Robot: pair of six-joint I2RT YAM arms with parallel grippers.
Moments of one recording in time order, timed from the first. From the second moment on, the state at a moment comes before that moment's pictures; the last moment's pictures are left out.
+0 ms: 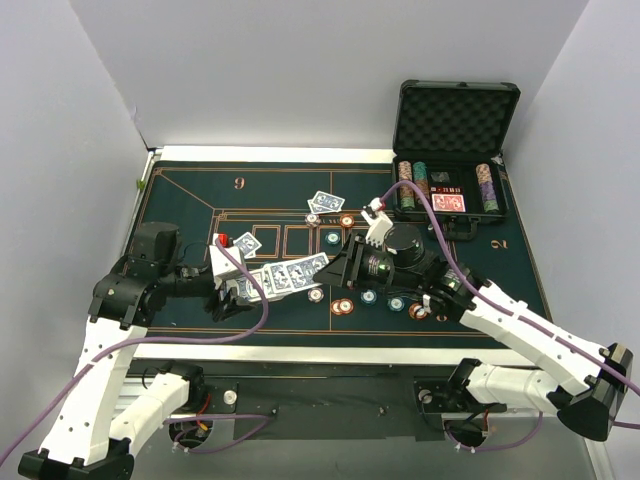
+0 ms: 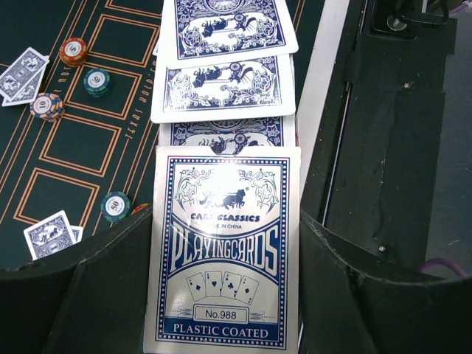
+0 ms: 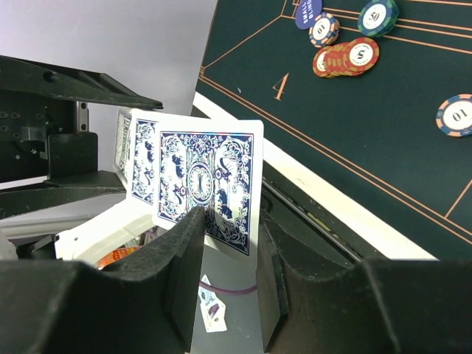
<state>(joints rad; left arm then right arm) -0.25 0.83 1.10 -1.05 0.88 0.70 0.87 1.07 0.96 -0.29 -0.21 0.96</state>
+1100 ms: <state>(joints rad) -0.25 0.82 1.08 -1.03 0.89 0.67 0.84 1.03 1.04 -0.40 -0.21 0.89</state>
